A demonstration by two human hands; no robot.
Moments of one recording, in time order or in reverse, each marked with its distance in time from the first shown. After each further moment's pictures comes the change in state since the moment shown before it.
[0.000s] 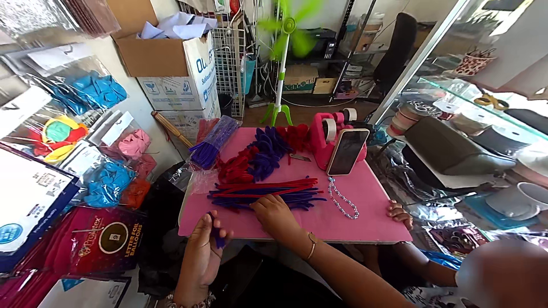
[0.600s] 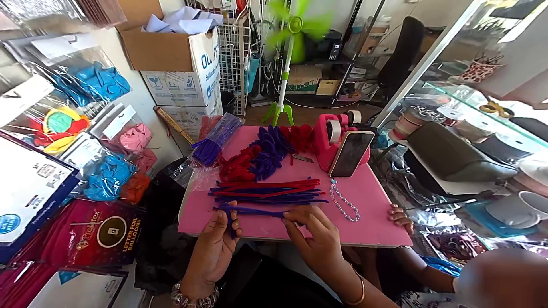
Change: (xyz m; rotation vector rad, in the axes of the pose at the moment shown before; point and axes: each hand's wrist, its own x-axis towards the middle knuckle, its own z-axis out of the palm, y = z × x) left_hand -0.001 -0.004 0.012 -0.172 -0.244 -0.091; right_hand -0.032 -0.020 -0.083 0.358 0.431 0.076
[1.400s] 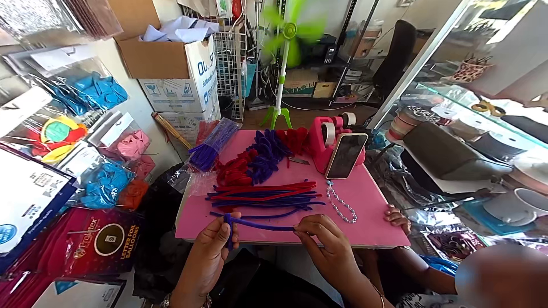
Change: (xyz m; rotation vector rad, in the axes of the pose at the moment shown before) left_hand -0.008 0.007 0.000 0.304 -0.146 0.096; right_hand -0.021 0.008 -0.030 -0.018 -0.073 0.075
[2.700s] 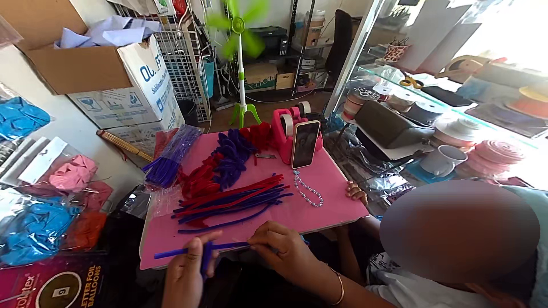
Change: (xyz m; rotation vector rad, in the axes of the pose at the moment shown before) left_hand -0.005 -0.008 0.021 0.591 -0.025 0.235; right_hand -0.008 -0.010 0.013 0.194 -0.151 0.082
